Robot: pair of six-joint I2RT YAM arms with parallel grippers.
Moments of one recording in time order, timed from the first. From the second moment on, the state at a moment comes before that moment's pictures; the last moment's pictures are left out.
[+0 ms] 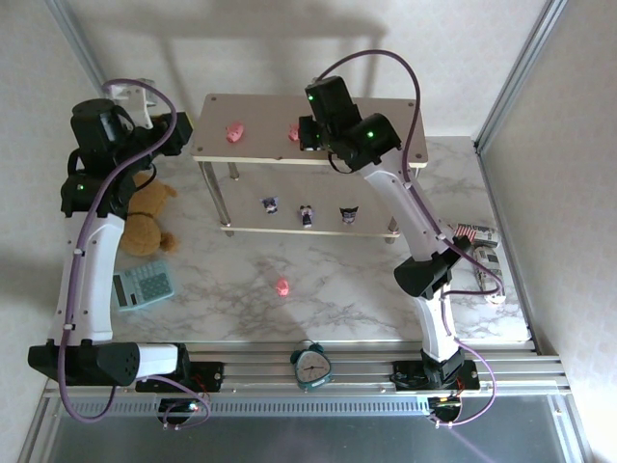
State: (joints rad) left arm 0.04 1.31 1.65 -0.58 0.36 -0.25; right arm 0.71 2.10 2.64 -1.15 0.25 0.39
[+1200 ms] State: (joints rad) left arm -0.45 0.97 1.08 -0.61 0.19 -0.40; right arm 0.82 1.55 2.06 -0.64 0.47 0.13
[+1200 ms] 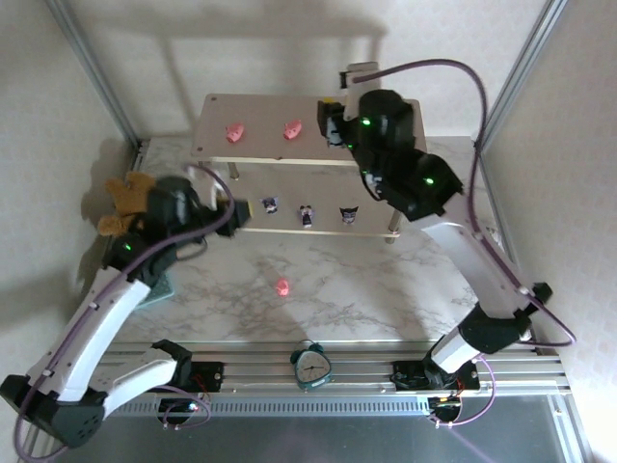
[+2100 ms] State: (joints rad) left arm -0.89 1.34 0.72 -0.43 -0.22 -0.87; right arm 0.83 1.12 1.61 -0.70 0.47 0.16
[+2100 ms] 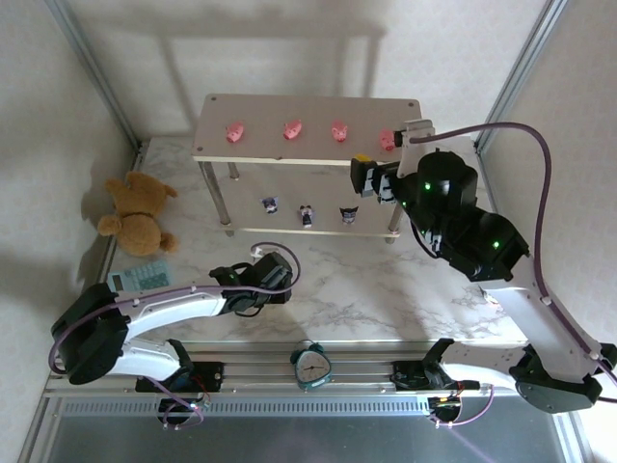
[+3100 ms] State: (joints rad) left arm -0.85 1.55 0.80 -0.44 -0.17 -0.79; right arm 0.75 1.12 1.55 -0.66 0.42 0.15
